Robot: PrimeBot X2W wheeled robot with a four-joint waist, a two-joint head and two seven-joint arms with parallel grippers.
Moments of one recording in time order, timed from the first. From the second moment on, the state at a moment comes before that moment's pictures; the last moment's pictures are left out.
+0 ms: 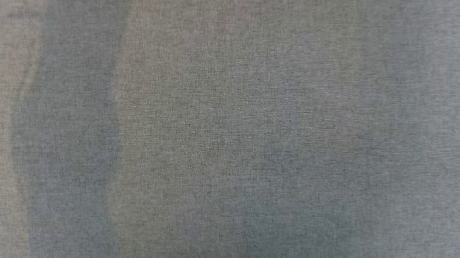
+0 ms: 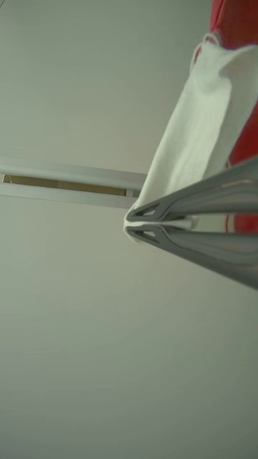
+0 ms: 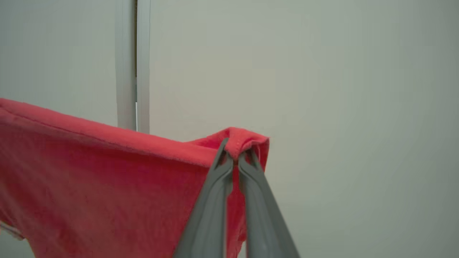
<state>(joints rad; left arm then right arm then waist) -1.74 0.17 -0.15 0.81 -0.37 -0.04 -0.22 -1.56 -0.35 0.19 0.75 0.37 0.13 -0.25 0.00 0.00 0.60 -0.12</state>
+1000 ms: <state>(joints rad) -0.85 0.27 -0.23 0.62 -0.18 -0.13 -0.26 -1.01 -0.42 0.64 0.88 0.73 0.13 -0.25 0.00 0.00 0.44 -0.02</state>
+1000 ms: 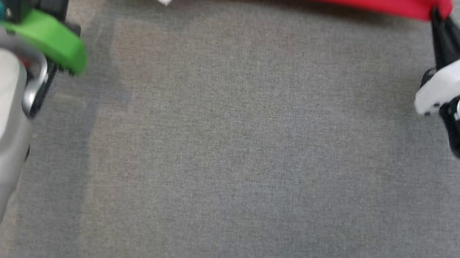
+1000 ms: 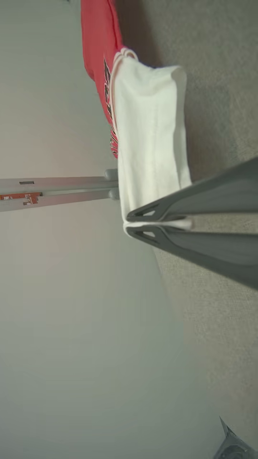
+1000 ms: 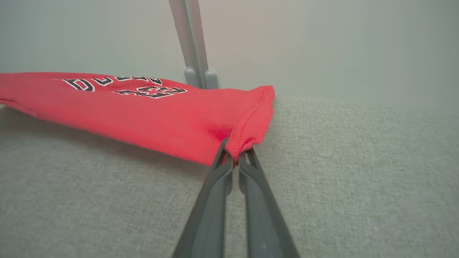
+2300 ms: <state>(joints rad) -0.19 0.68 -0.76 0.23 -0.50 -0.13 -0.15 -0.68 -0.86 1.26 0.44 1.30 0.13 0.24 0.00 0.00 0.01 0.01</state>
